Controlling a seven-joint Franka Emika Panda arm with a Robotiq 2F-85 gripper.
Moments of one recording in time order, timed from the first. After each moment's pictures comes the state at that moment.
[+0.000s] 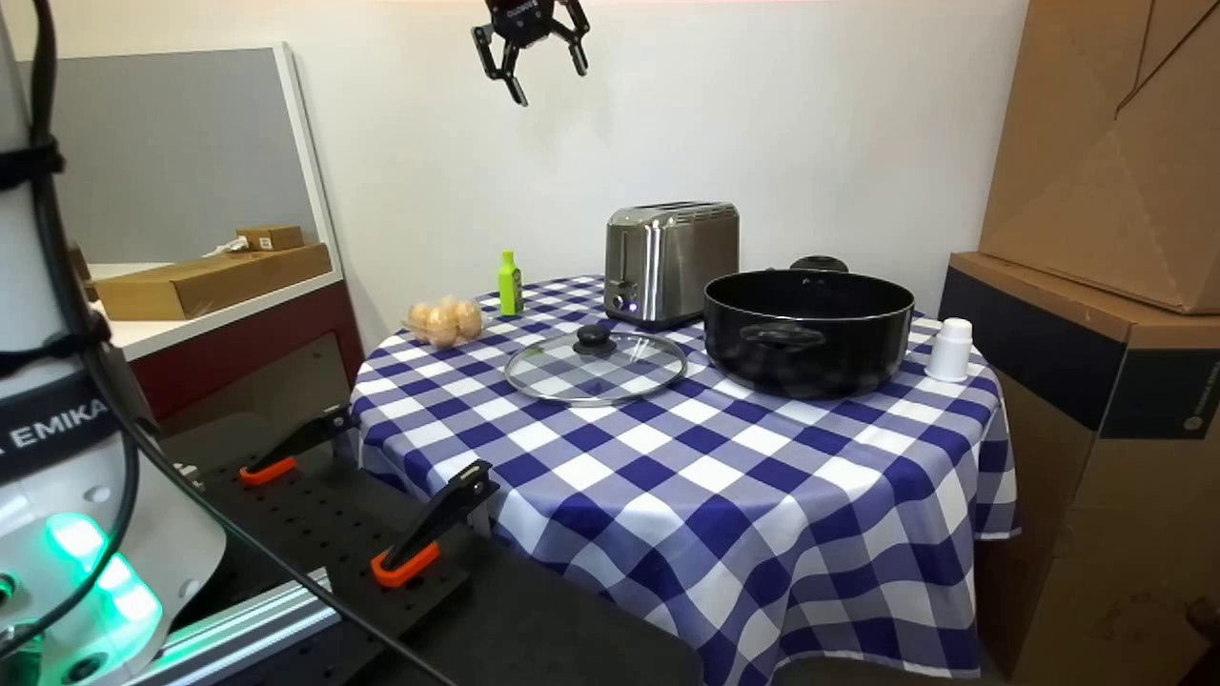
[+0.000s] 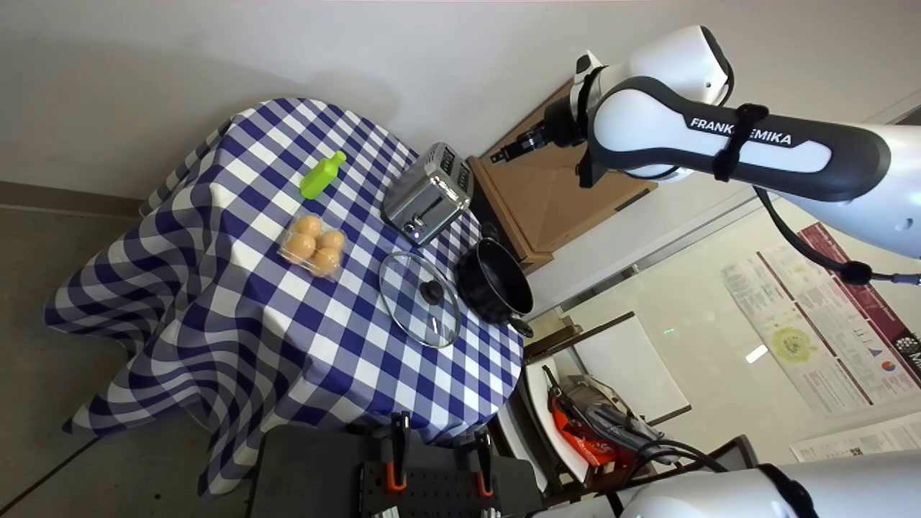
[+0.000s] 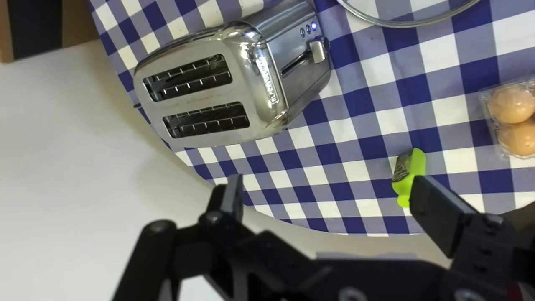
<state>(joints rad) 0.11 -0.13 0.08 -2.27 -0.30 2.59 -0.54</state>
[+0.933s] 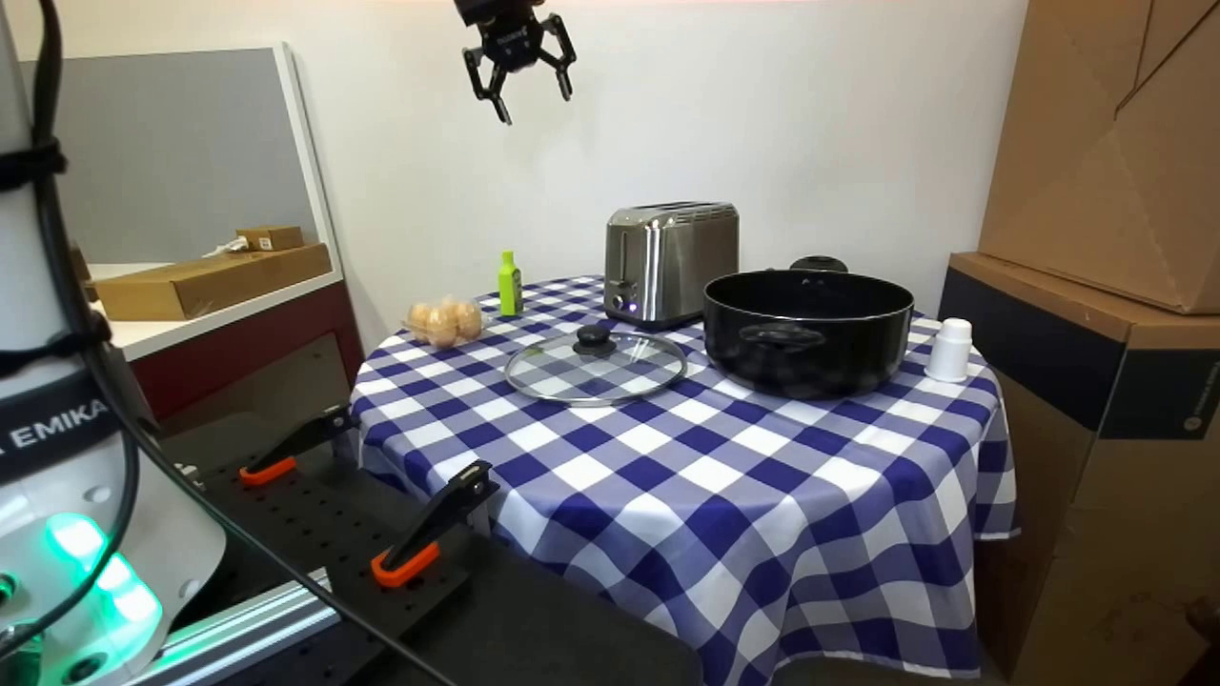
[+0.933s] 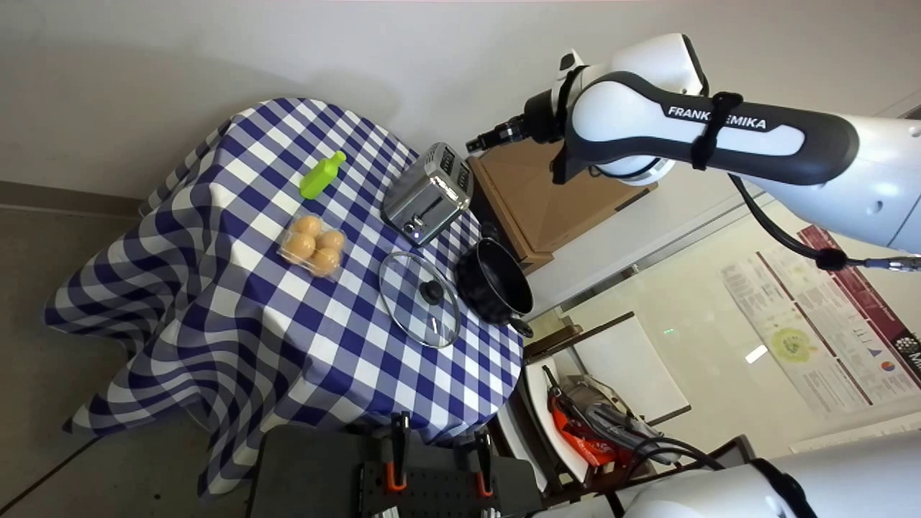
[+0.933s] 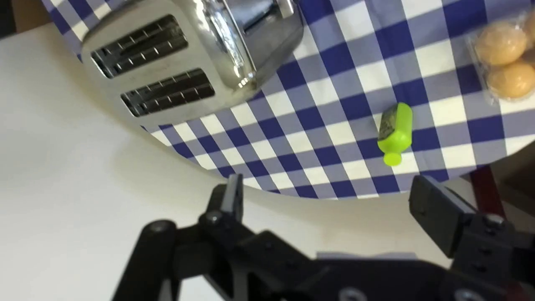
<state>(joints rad) 0.14 -0.06 0.09 -2.27 -0.16 2.70 -0.53</state>
